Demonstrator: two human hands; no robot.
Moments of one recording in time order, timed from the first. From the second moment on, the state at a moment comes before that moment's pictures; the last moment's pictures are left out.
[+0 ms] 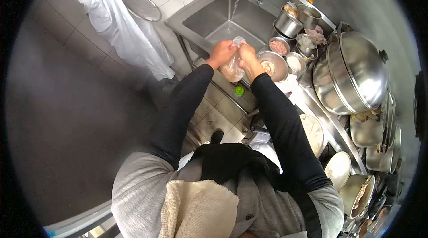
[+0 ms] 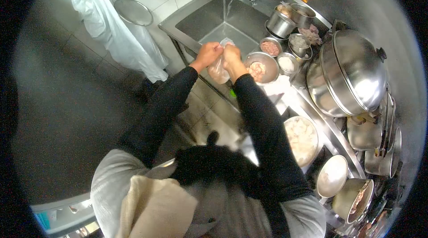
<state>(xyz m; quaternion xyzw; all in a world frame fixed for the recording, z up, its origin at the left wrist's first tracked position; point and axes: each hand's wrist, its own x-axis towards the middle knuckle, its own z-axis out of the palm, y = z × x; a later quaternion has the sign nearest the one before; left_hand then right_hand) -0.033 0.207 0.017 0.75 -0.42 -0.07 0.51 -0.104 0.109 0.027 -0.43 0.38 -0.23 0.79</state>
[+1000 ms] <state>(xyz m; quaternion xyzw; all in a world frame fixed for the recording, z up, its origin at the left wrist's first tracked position) -0.056 0.202 -0.022 0.11 -0.17 -0.59 0.78 -0.138 0.095 0.115 -0.72 0.15 -0.14 0.67</state>
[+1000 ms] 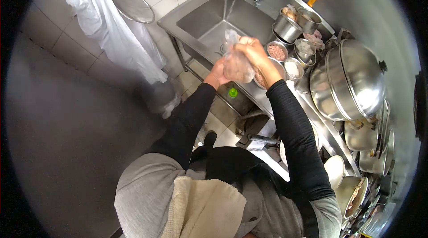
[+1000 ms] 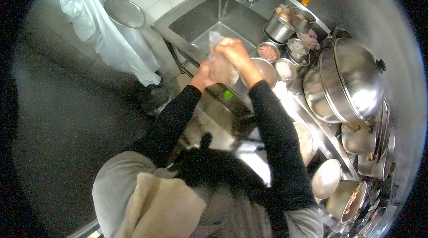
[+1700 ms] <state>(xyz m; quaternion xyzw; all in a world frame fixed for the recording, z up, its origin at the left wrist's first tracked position) -0.107 0.222 0.091 0.48 -0.14 -0.08 0.86 -0.222 0.046 0.191 -0.91 0.20 -0.33 0.14</state>
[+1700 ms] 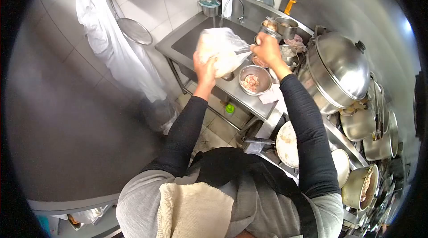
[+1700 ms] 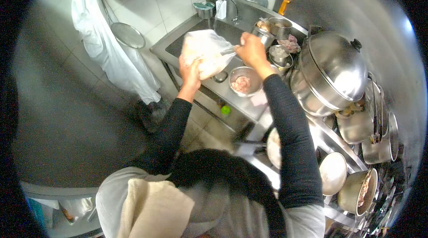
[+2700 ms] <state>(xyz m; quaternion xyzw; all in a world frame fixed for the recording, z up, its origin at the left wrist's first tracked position) -0.073 0.200 0.053 0.38 -0.28 -0.54 0.70 -0.194 0.048 0.129 -0.91 0.20 -0.27 0.23</state>
